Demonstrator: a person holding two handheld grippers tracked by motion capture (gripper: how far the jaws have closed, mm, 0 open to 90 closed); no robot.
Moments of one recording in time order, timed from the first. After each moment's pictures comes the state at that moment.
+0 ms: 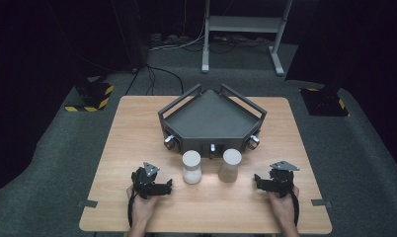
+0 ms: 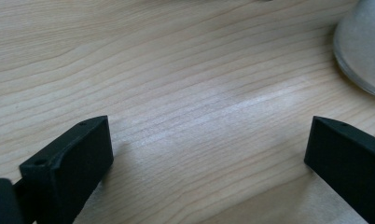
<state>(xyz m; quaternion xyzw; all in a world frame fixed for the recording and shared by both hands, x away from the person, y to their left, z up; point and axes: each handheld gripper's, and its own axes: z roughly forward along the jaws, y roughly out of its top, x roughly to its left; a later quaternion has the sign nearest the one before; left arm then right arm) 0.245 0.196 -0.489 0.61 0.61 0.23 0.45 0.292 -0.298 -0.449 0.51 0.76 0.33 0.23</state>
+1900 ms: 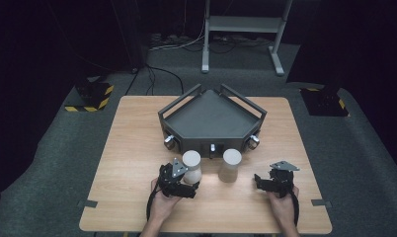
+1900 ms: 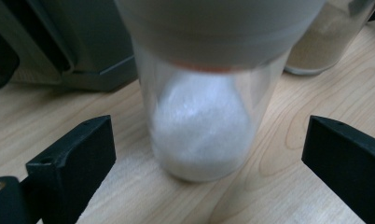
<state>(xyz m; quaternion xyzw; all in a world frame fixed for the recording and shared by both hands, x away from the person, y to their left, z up) 0.252 0.154 -0.458 0.68 0.50 0.18 0.51 0.292 -0.298 -0.449 0.51 0.76 0.33 0.23</state>
